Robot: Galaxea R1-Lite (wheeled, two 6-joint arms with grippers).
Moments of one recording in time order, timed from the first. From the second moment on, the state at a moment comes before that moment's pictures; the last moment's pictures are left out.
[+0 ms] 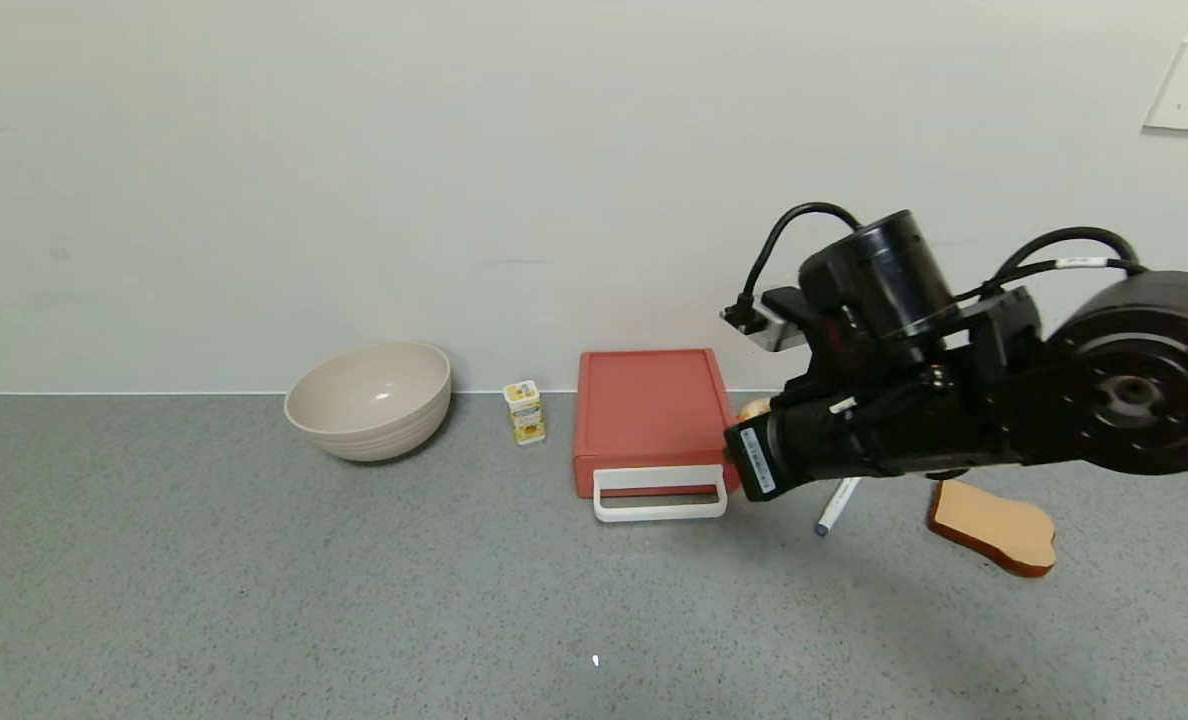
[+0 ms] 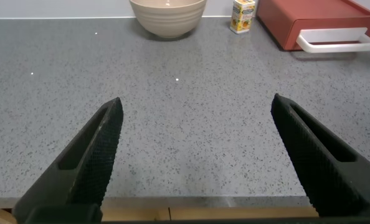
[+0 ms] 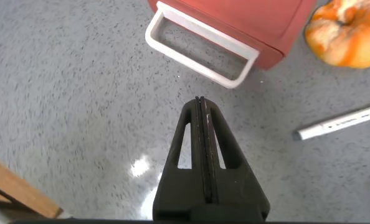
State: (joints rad) left arm 0.00 0.00 0.00 0.01 0.02 -0.03; right arm 0.65 1.85 -1.43 0.28 -0.04 0.11
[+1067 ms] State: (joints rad) left arm 0.00 0.00 0.00 0.01 0.02 -0.03; right arm 0.46 1.23 -1.01 0.24 0.12 0.01
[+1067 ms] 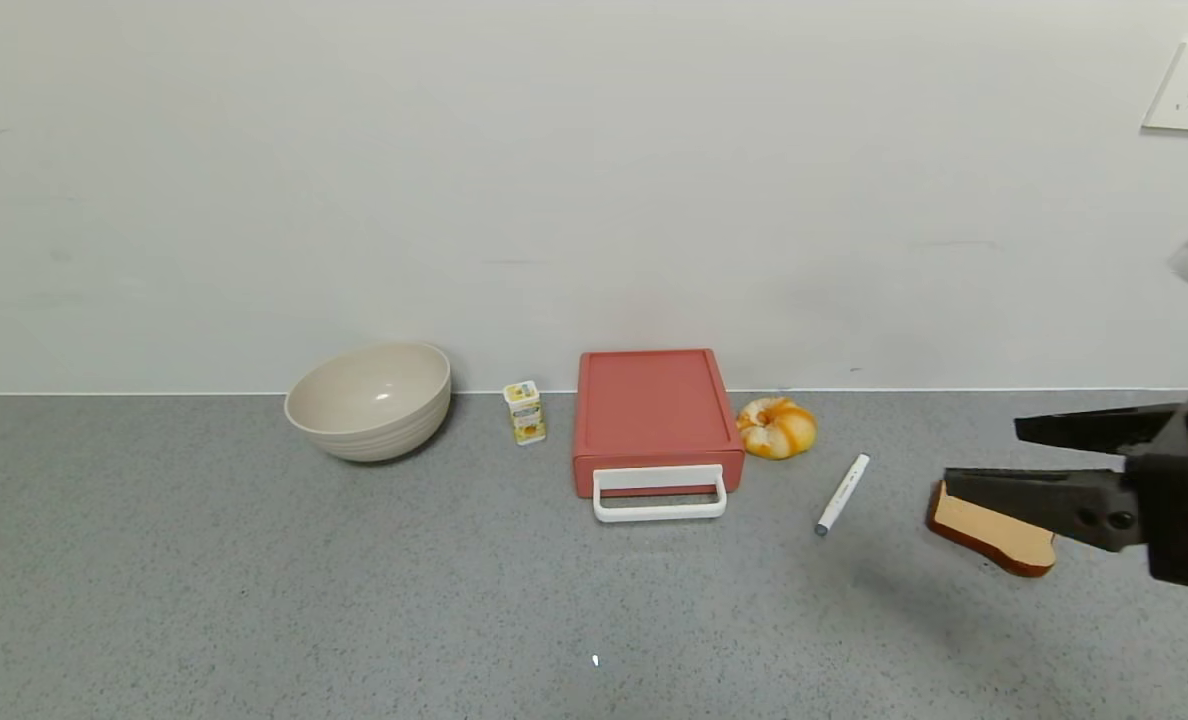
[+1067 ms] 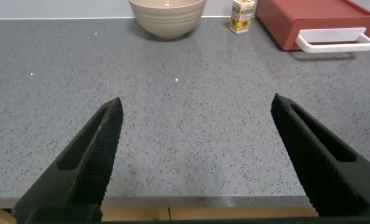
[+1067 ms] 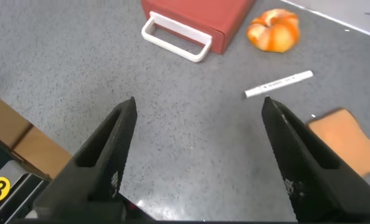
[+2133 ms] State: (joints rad) left arm 0.00 0.00 0.00 0.01 0.02 -0.03; right arm 0.20 0.48 -0.77 0.36 -0.21 0.01
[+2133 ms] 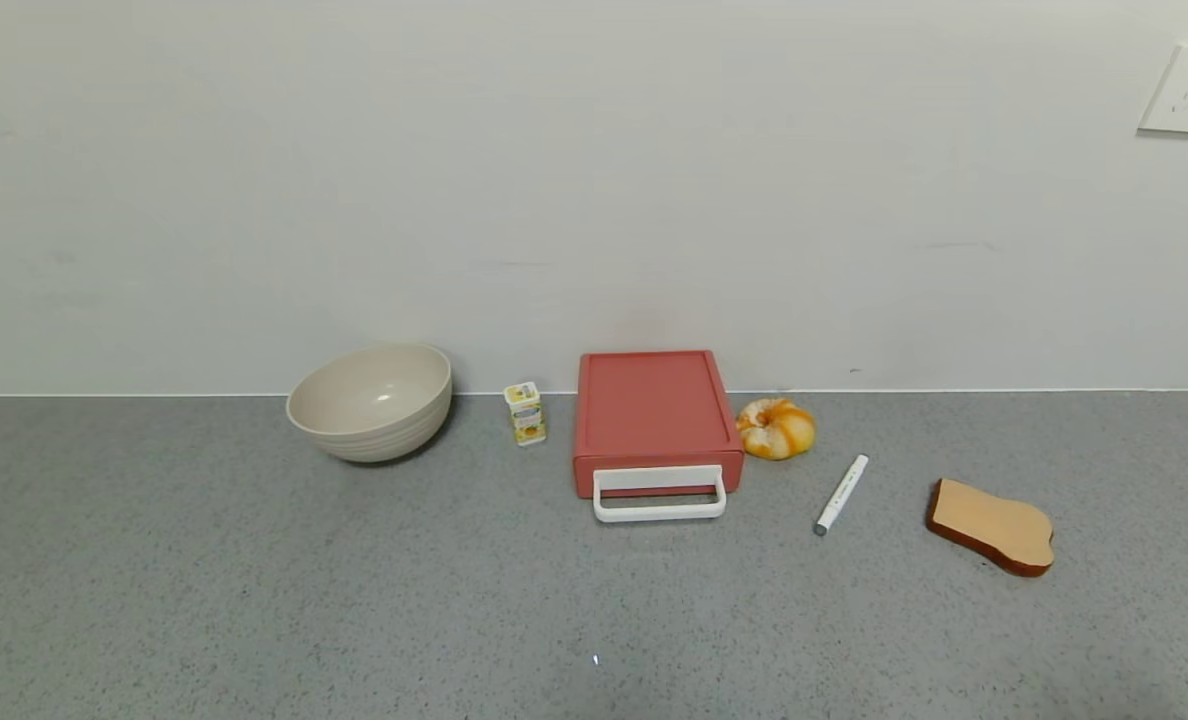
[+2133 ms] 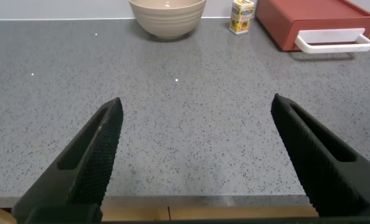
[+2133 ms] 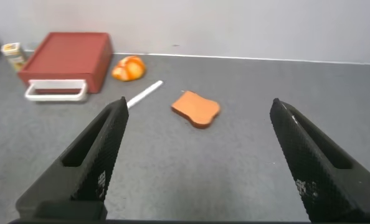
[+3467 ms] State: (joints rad) left arm 0.00 0.00 0.00 0.01 0.02 -0.03; right arm 0.00 0.02 -0.42 0.29 0.02 0.02
